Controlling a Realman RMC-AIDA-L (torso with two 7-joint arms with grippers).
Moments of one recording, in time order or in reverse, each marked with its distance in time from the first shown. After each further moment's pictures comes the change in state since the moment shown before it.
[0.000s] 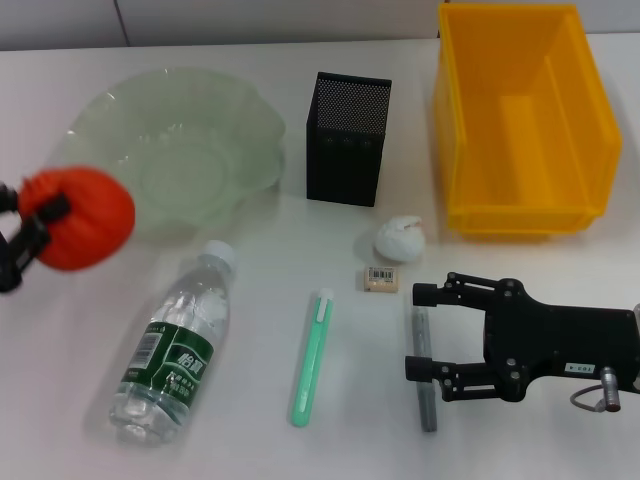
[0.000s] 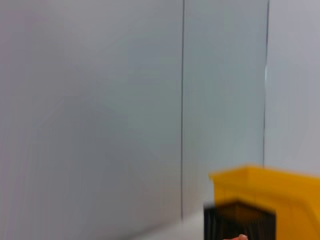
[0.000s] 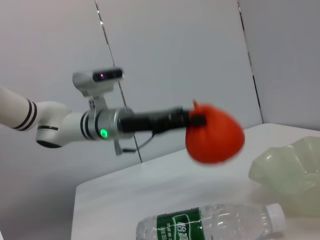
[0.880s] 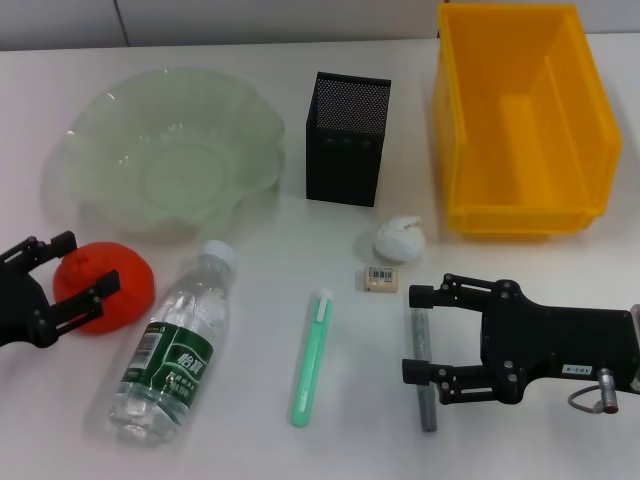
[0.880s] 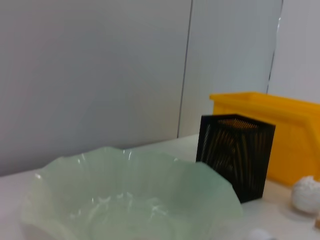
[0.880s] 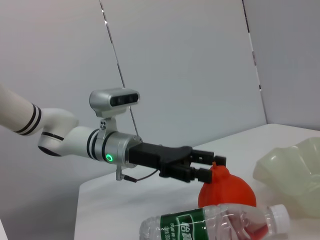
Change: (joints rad) left arm 0.000 0.008 0.031 -0.103 0.122 -0.145 0.013; right arm 0.003 0.002 -0.010 0.000 0.002 -0.002 -0.006
